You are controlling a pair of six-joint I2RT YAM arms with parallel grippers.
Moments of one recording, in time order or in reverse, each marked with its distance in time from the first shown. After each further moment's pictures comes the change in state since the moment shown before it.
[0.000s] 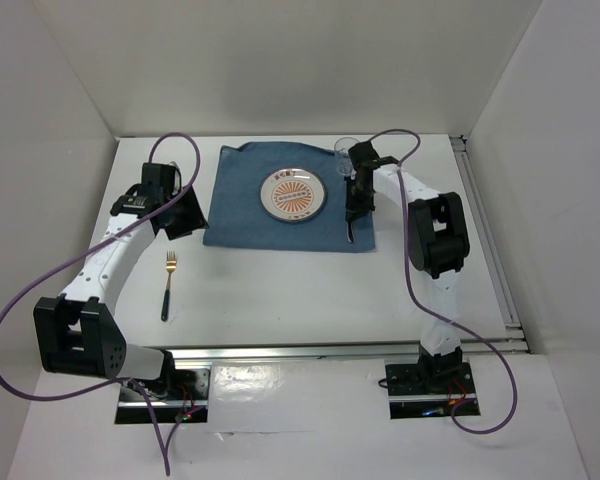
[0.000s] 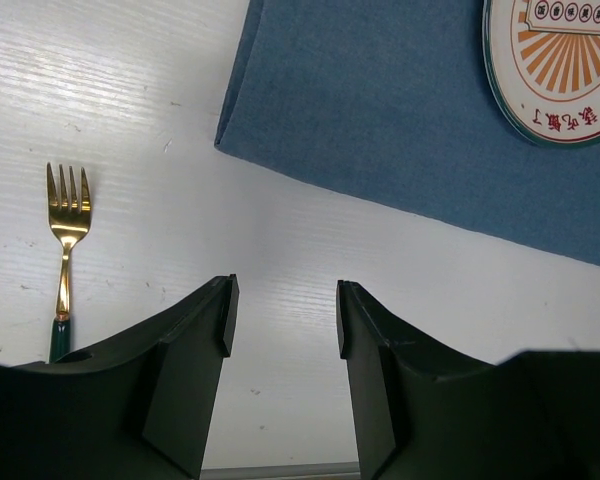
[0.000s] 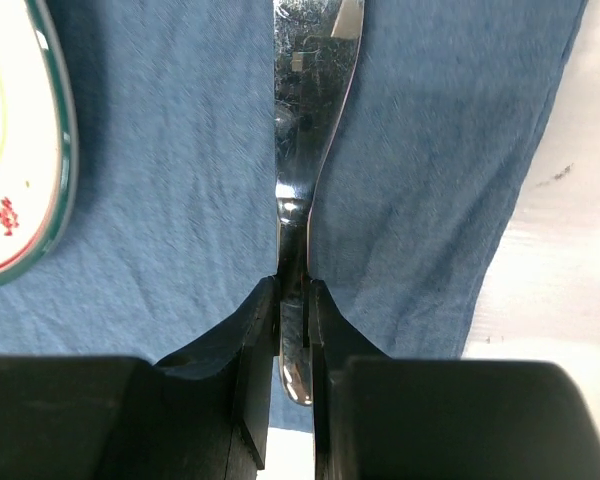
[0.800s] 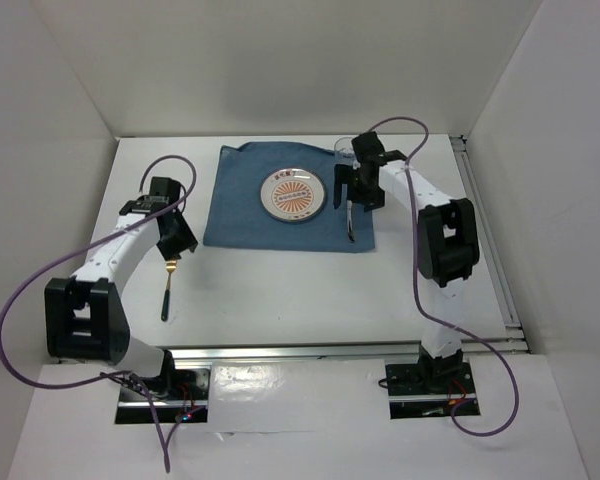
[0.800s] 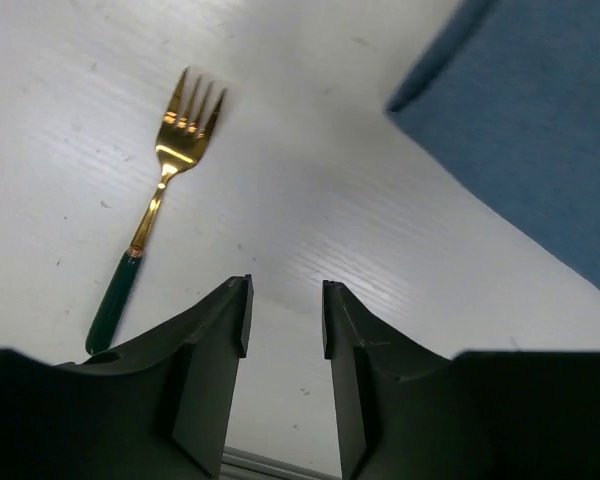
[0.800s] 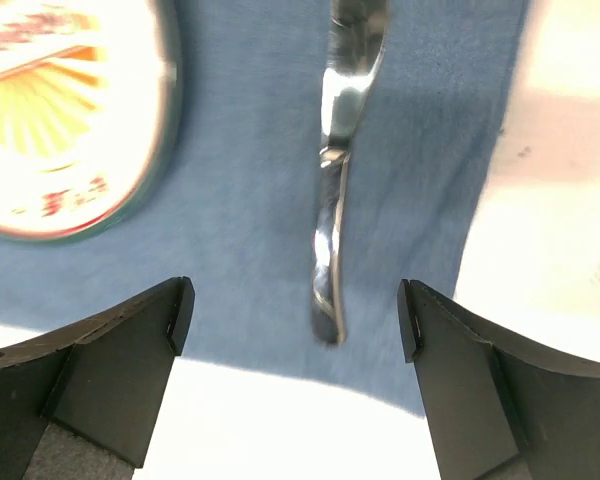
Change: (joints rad) left arm 0.020 0.053 -0.086 -0.076 -0.191 -0.142; right arm 0.011 -0.085 0.003 -0.001 0.006 0.001
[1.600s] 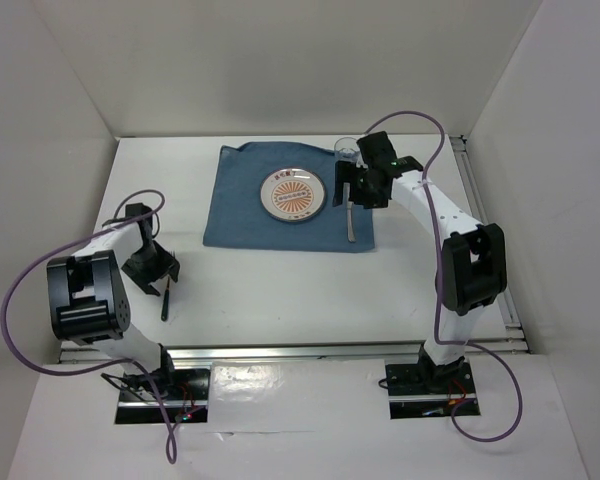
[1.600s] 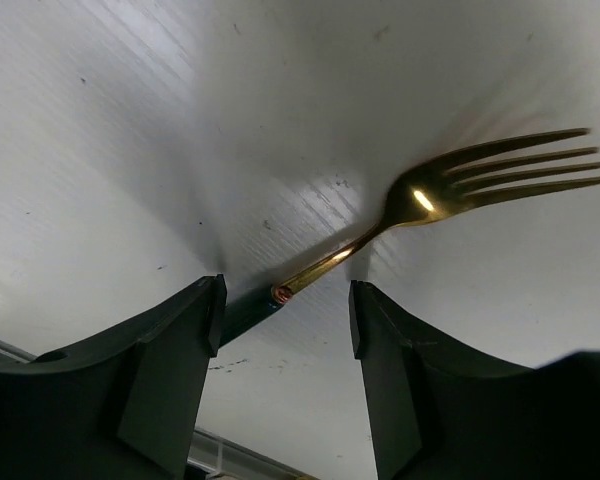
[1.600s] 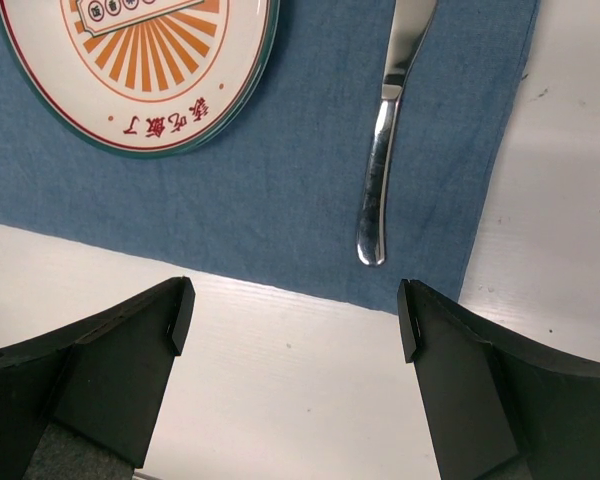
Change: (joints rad) left arm 0.268 0.144 -0.146 -0.007 0.018 -0.062; right arm 0.044 -0.299 -0.181 0.038 -0.022 0.023
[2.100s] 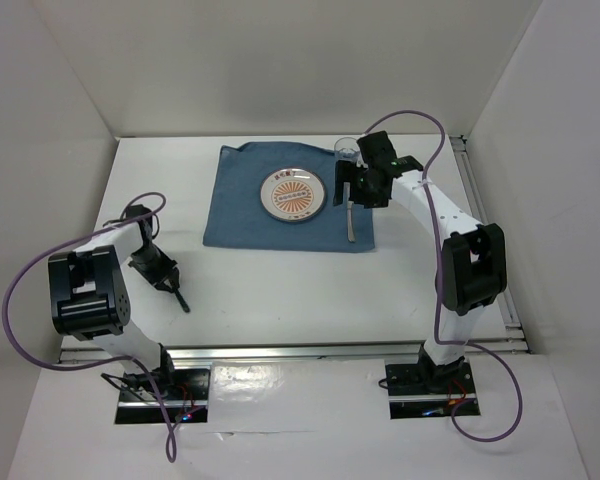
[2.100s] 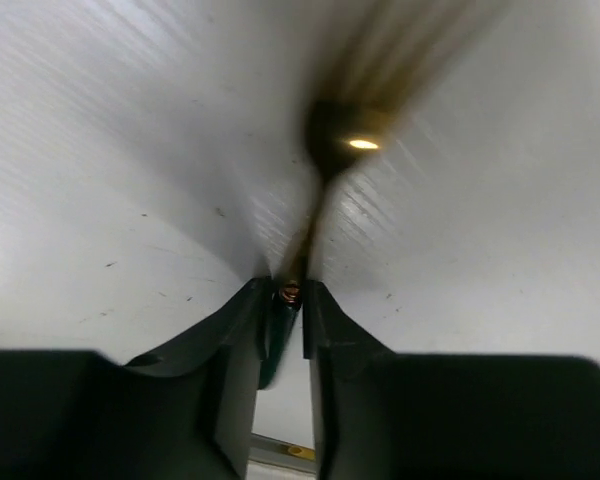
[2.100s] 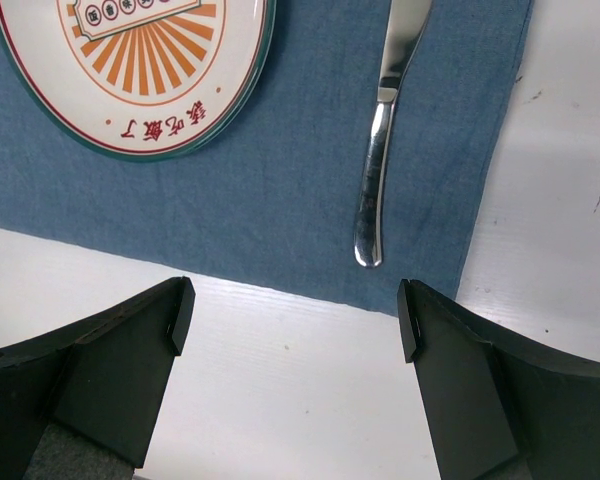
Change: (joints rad) left arm 0.006 0.055 -0.012 0.018 0.126 0.027; right arm 0.000 0.000 0.004 0.000 0.008 0.000
